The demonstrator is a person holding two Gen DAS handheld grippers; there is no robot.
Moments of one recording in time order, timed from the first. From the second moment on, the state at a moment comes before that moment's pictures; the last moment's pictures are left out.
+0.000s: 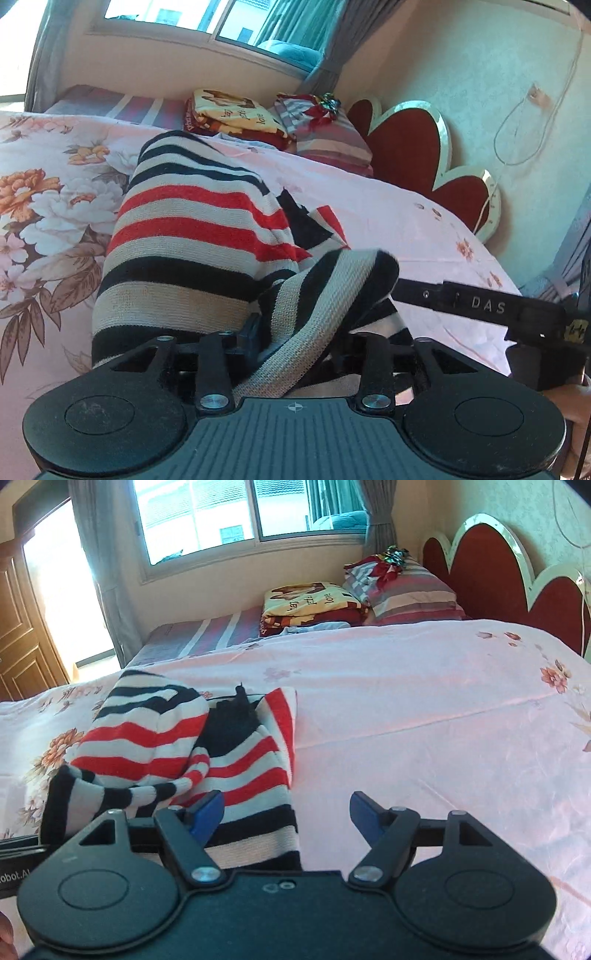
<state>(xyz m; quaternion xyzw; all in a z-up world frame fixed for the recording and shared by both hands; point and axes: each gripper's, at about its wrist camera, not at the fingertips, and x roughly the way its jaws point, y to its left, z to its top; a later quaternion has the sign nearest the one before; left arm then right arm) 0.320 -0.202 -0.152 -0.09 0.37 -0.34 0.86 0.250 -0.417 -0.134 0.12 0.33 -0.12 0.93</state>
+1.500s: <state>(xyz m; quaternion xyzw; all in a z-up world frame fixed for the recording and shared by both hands) 0.357 -0.196 -0.170 -0.09 0.41 -0.22 0.88 0.271 -0.420 -0.160 0.20 0.36 -0.03 0.91</state>
